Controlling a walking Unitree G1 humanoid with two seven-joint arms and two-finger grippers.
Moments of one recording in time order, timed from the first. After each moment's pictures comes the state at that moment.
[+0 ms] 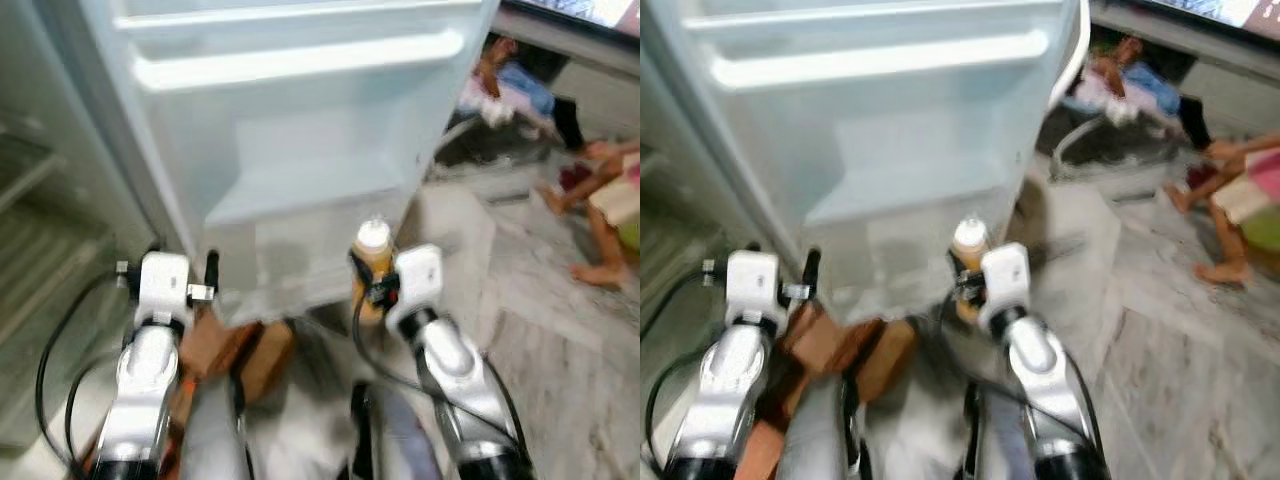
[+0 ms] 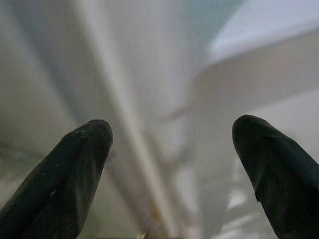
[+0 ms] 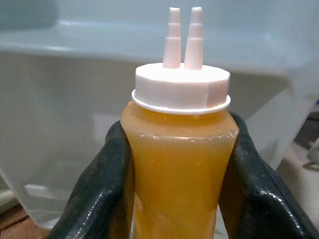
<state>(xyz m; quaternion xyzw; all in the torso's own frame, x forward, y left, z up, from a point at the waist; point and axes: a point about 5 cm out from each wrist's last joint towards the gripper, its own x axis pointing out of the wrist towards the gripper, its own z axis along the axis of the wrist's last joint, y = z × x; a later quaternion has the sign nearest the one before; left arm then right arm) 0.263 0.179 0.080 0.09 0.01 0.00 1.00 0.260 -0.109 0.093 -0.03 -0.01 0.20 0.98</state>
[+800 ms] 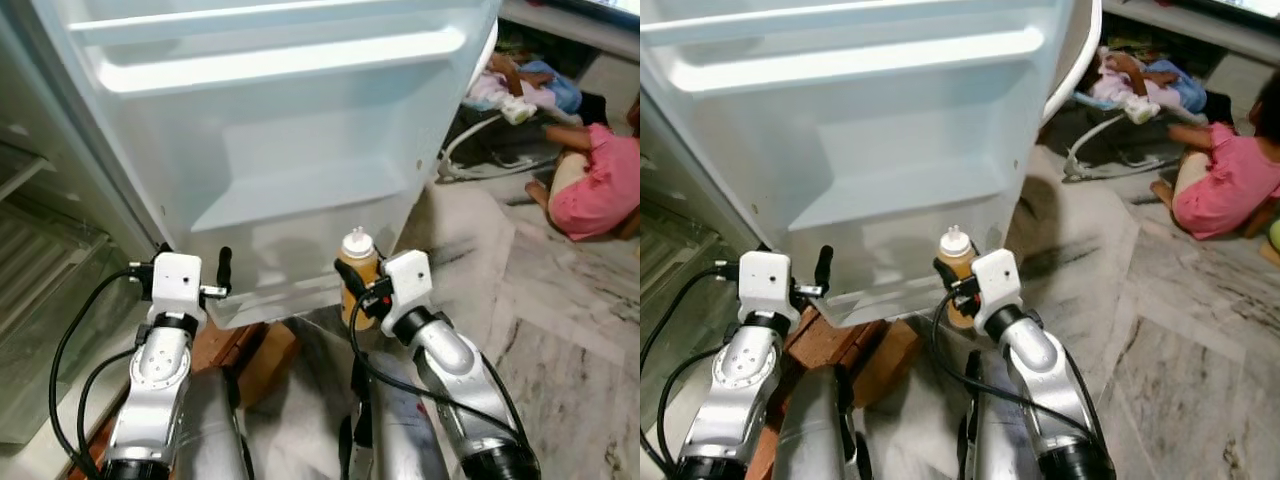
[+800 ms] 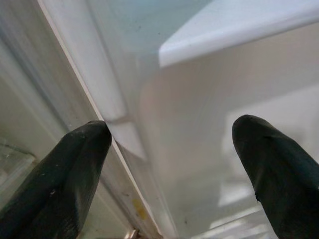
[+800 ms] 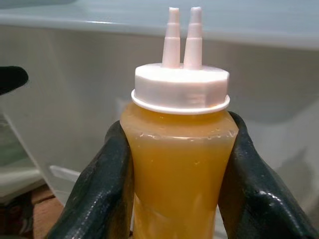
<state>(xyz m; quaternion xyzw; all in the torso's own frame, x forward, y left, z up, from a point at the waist) 0.257 0.173 0.089 0.09 0.02 0.00 1.00 0.270 -0.094 0.096 -0.02 0.00 0.29 0.96</state>
